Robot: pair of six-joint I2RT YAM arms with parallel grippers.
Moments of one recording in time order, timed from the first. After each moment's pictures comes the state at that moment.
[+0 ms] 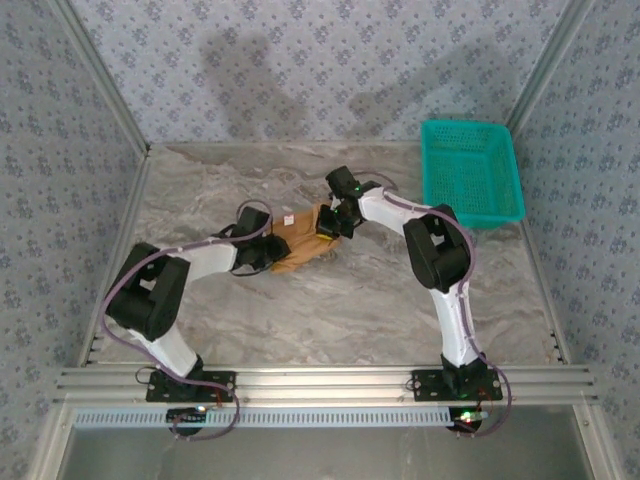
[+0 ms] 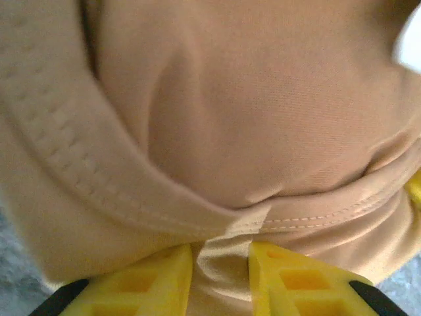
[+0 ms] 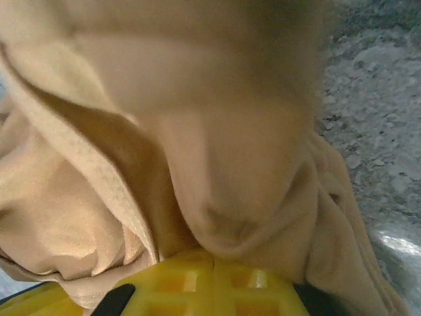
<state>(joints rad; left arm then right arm) -0.44 1.68 0.84 -0.13 0.20 -0.92 0.54 2.18 1.63 -0.60 -0.36 0.75</state>
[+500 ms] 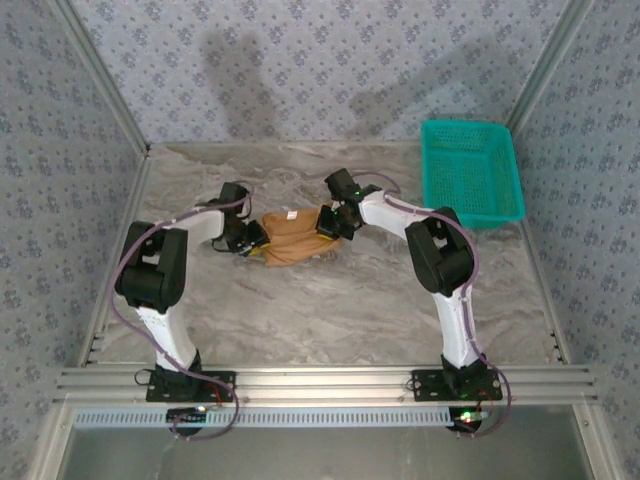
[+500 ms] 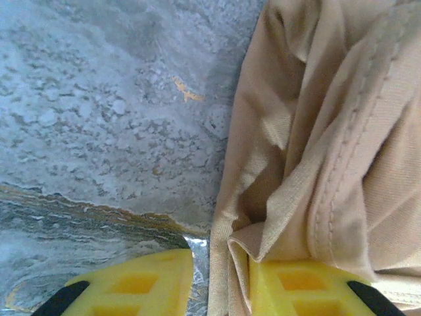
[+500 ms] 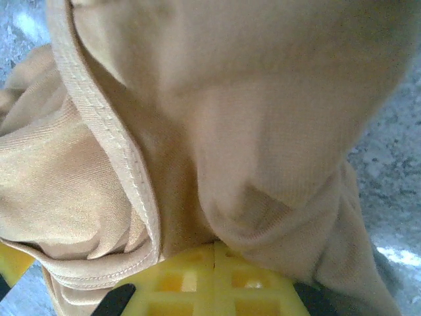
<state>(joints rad) -0.26 1.88 1.16 -0.53 0.28 -0.68 0.55 2.15 1.59 -0.56 -0.29 0.80</state>
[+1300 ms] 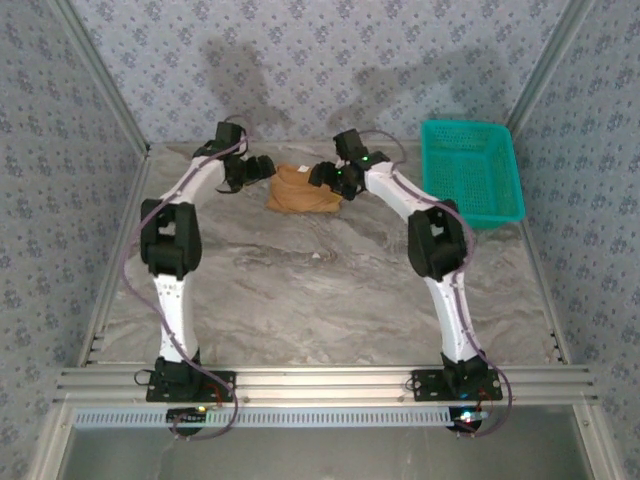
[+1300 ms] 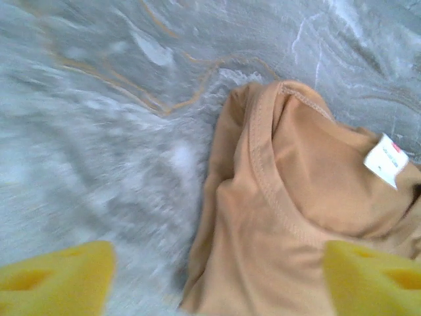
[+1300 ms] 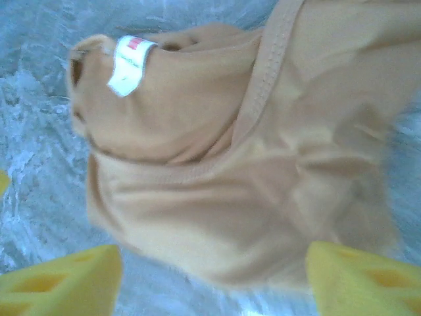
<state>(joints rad) -0.19 2.12 1.81 -0.62 0.17 -0.47 0.45 2.26 1.99 -0.64 -0.21 0.66</state>
